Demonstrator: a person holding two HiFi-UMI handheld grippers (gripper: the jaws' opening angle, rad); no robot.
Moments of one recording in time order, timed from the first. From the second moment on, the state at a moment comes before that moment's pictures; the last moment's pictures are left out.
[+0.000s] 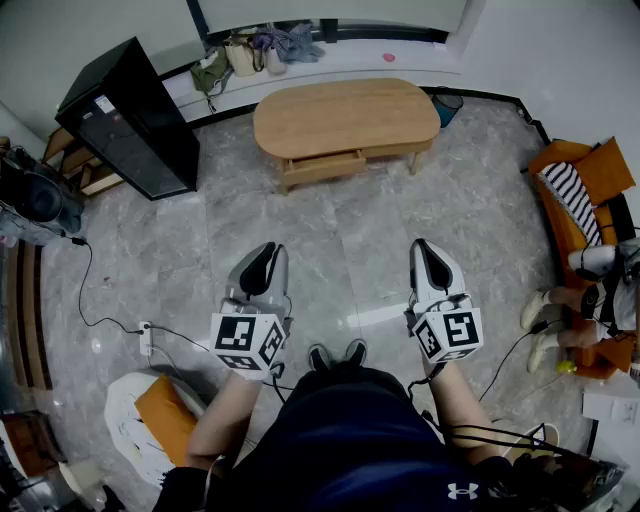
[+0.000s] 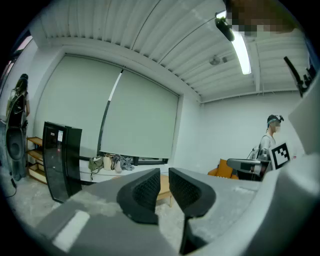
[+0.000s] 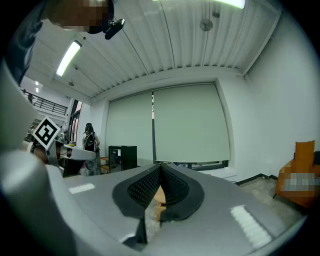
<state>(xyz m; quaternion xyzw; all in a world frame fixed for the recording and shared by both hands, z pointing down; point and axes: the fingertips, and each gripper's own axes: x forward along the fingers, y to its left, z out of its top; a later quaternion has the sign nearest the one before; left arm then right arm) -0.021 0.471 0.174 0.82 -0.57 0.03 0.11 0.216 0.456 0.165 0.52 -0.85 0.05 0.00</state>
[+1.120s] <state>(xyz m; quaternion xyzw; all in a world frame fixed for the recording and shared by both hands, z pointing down) 0.008 0.462 0.189 0.77 -0.62 0.07 0.12 0.271 0.411 0.193 0.49 -0.86 0.11 -0.04</state>
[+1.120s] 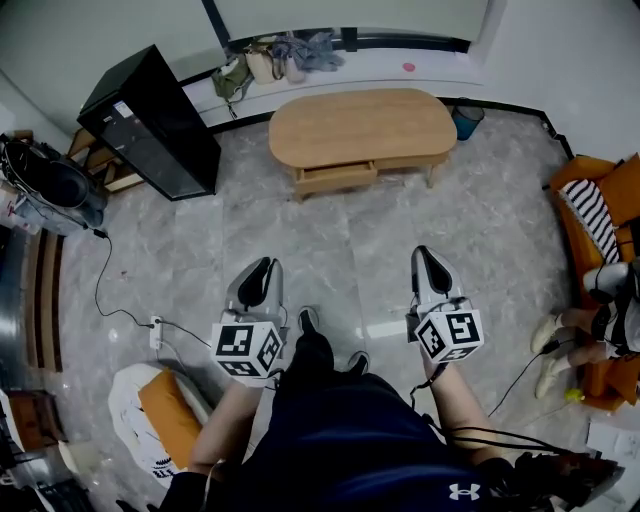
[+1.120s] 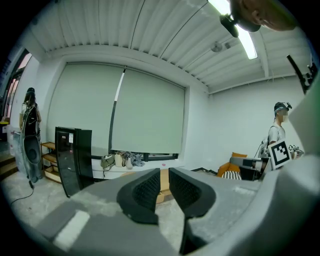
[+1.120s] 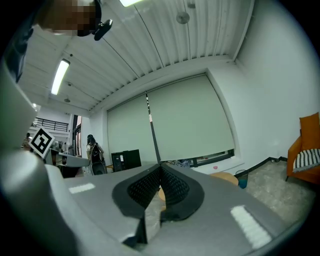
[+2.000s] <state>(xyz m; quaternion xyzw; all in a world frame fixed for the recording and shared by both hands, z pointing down) -0.119 0.254 0.213 0.81 -0.57 0.05 0.14 0.174 0.248 0.200 0.57 -0.81 0.10 -0.01</state>
